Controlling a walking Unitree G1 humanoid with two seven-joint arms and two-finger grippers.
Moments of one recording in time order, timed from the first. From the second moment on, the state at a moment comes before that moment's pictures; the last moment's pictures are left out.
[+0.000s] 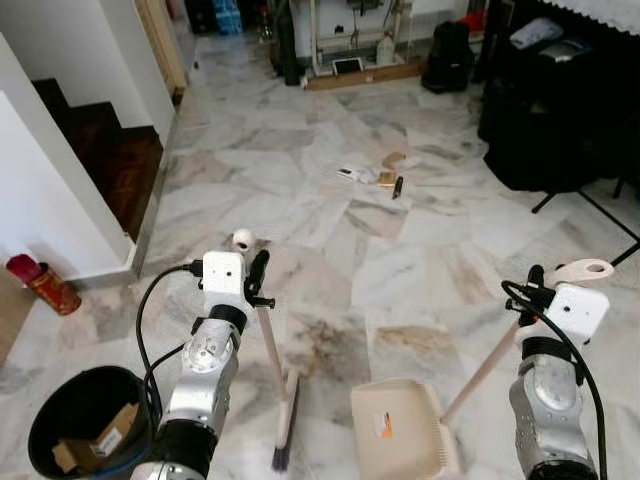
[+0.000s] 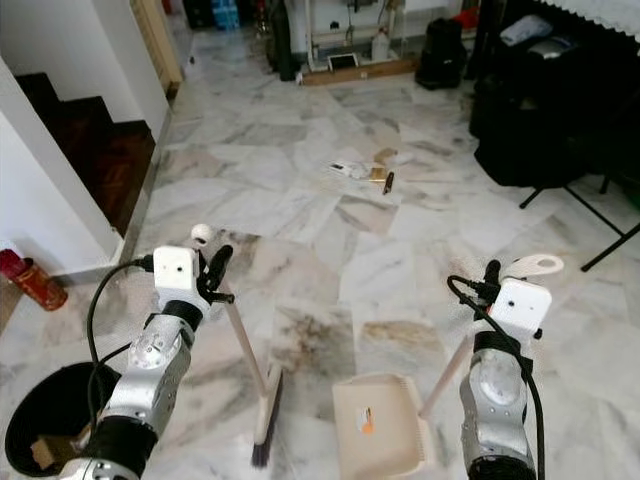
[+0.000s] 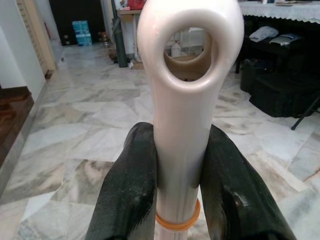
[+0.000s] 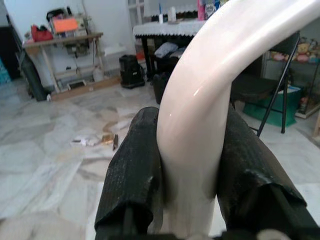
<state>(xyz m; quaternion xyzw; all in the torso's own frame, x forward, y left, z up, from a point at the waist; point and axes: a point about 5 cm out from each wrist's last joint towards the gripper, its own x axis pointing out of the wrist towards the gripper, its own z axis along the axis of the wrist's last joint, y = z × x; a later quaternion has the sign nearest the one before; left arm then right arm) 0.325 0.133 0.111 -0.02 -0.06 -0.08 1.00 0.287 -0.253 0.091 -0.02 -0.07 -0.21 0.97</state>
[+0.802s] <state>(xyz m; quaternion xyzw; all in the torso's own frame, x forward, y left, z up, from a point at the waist) 0.309 0.178 0.095 -0.01 -0.06 0.00 1.00 0.276 -0.243 0.089 -0.04 -0.09 -0.16 0.98</state>
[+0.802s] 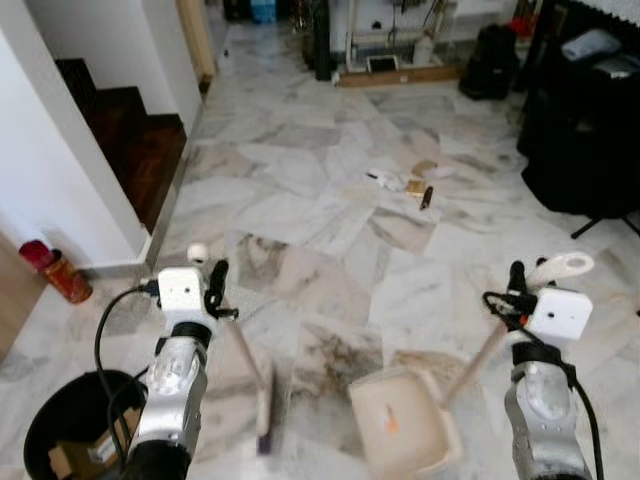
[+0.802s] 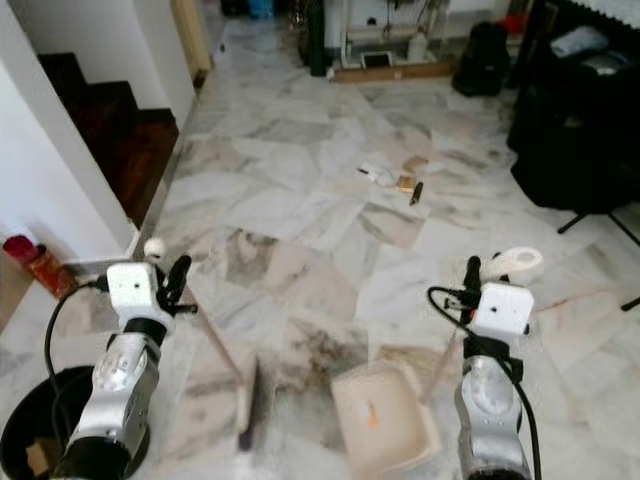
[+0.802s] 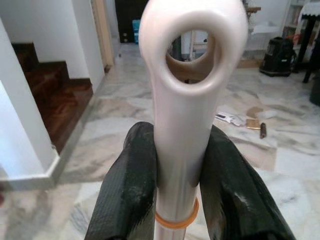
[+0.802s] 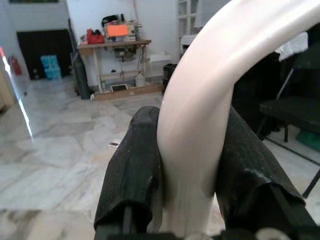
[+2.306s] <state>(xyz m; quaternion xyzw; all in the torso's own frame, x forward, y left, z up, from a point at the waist) 0.314 0.166 0.088 -0.02 -0.06 0.01 1.00 0.299 -0.244 0.114 -0.04 -0.11 -0.13 0.98</state>
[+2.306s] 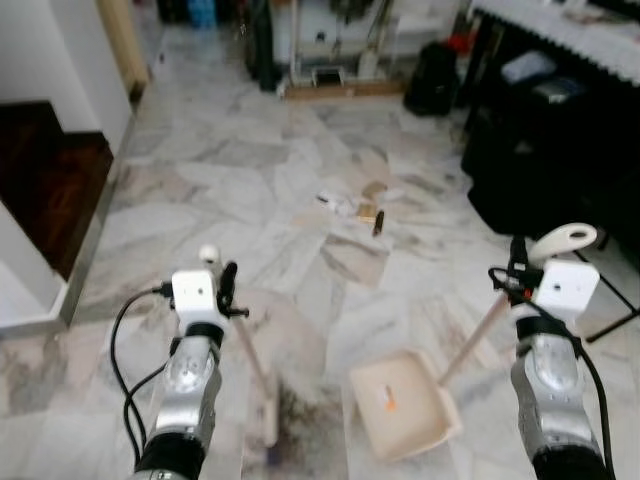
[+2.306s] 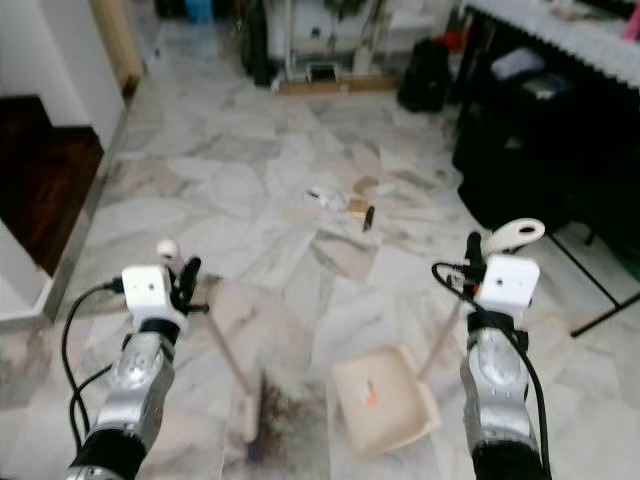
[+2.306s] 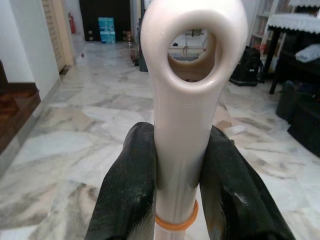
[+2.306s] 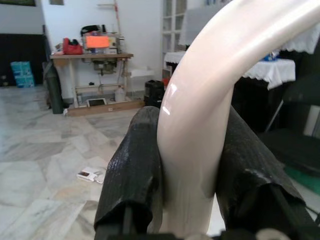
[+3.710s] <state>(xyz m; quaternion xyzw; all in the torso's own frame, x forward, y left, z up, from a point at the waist) 0.314 0.155 0.090 -0.03 -0.07 -0.01 1.00 0.294 -0.244 0.098 -0.03 -0.08 -0.15 0.99</state>
